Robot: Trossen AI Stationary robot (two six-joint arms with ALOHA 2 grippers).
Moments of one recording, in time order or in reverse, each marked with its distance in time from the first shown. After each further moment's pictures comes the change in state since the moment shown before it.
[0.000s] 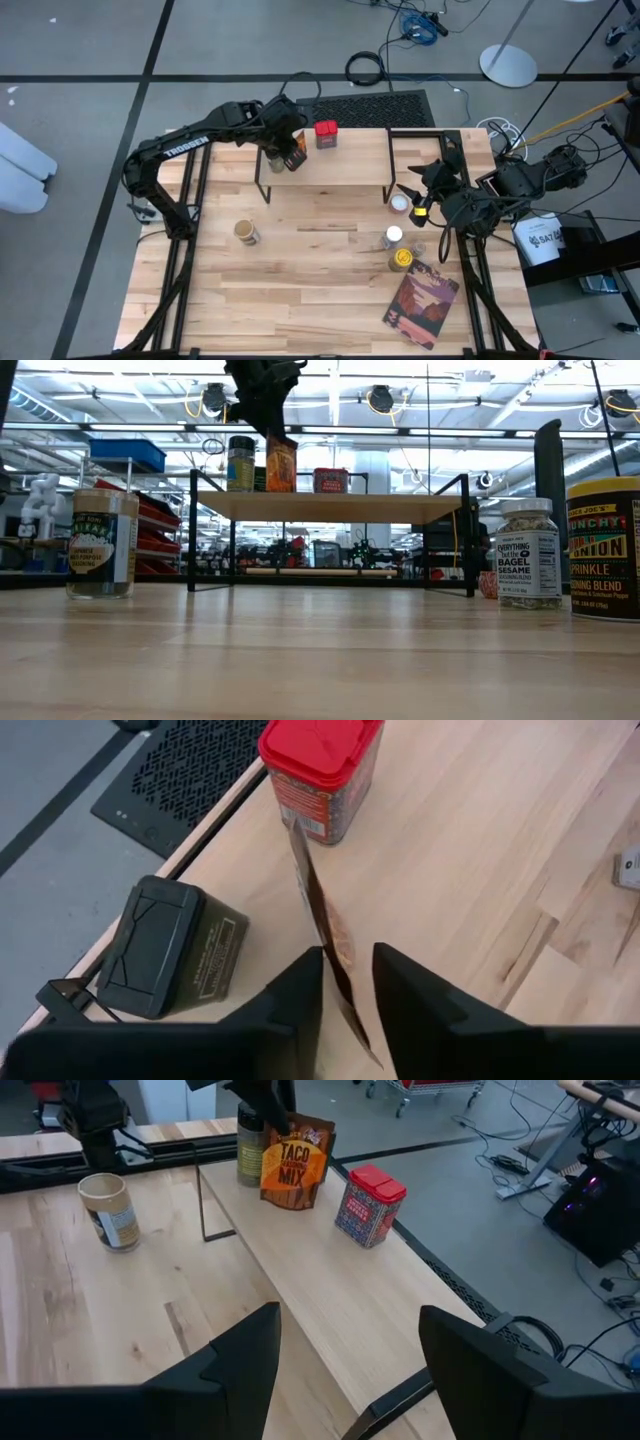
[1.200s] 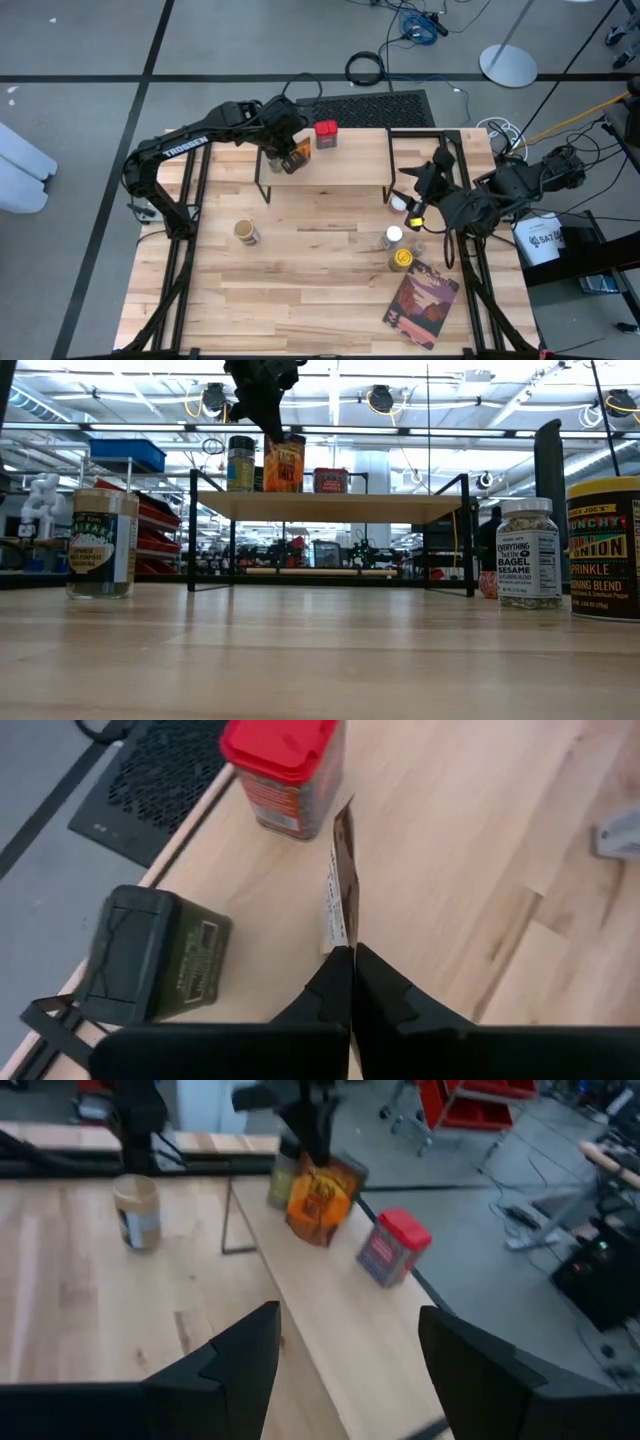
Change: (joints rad) left arm -0.001 -0.005 0.000 -0.010 0.055 0.076; right arm -0.010 0.023 -0.001 0.179 -0.028 -0.256
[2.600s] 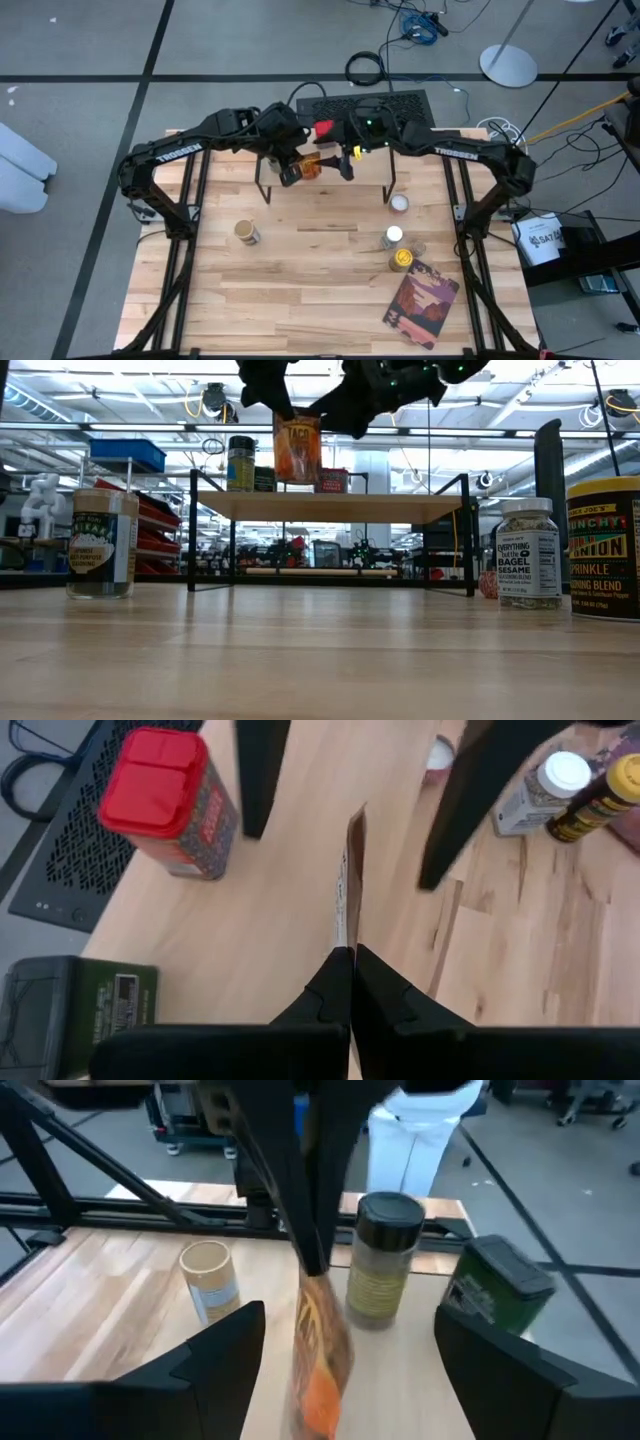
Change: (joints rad) left arm -0.085 -0.037 0.001 0.044 0.072 0.113; right arm -0.832 0.517 0.000 0.825 -1.328 -0.479
